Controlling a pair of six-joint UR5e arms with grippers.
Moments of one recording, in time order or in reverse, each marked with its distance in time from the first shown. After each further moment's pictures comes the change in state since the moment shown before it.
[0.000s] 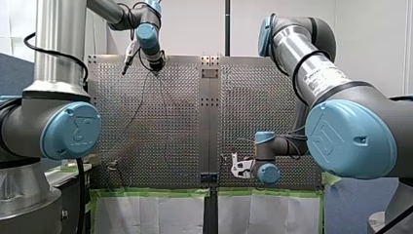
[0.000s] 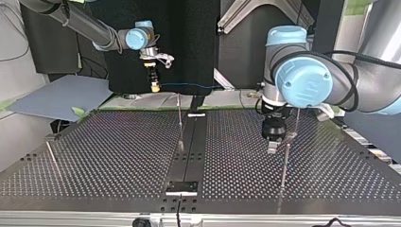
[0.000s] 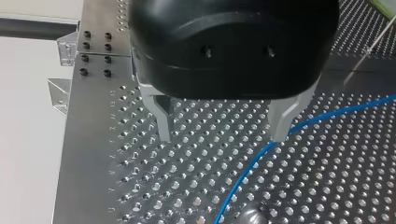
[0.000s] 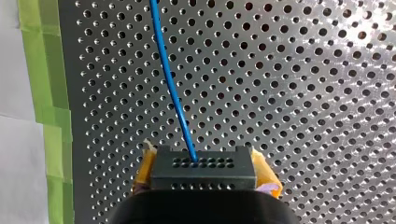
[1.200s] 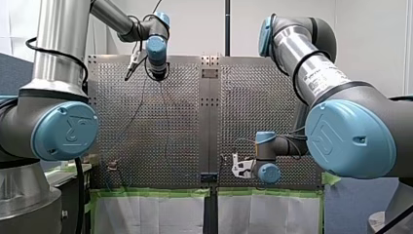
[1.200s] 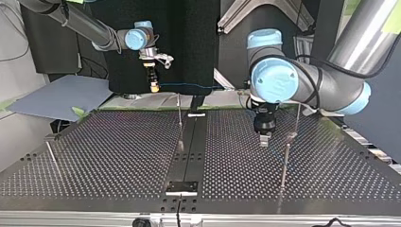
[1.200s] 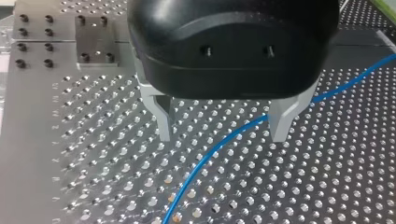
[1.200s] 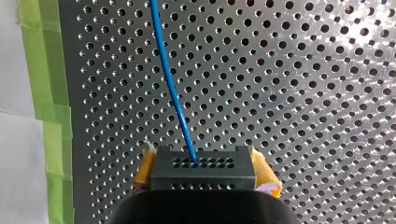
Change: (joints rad) left arm -0.068 -0.065 -0.037 0.091 -0.156 0.089; right arm -0.006 0.000 -0.001 0.002 -0.002 -0.002
